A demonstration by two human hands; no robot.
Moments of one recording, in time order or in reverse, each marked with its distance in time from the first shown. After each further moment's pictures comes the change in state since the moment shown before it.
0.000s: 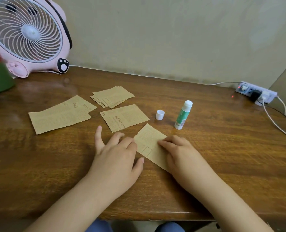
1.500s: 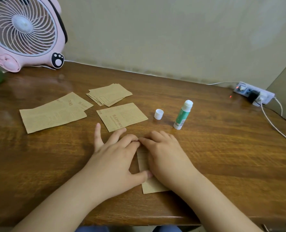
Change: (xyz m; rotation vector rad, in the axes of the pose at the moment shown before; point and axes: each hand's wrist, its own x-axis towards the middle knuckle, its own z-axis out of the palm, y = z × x) left_hand 0.012 -0.003 -0.015 -0.046 -0.334 0.020; right_hand 0.027 -0.022 0.014 -0.177 0.100 -0.105
